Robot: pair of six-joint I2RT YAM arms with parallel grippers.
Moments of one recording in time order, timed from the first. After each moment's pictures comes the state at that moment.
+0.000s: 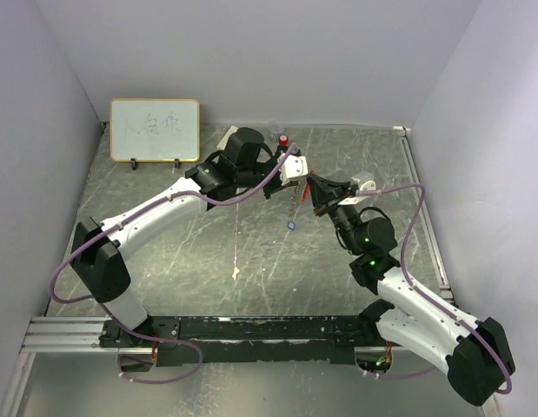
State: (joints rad) left arm -0.81 1.66 1.51 -0.26 0.43 0.54; right arm 0.58 0.86 0.45 0.78 0.06 0.08
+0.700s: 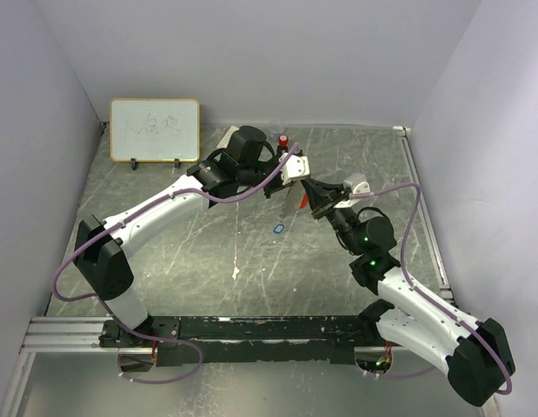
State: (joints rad) left arm -0.81 1.68 1.55 -0.31 0.44 0.57; right arm 0.58 0.86 0.45 0.76 -0.03 0.03
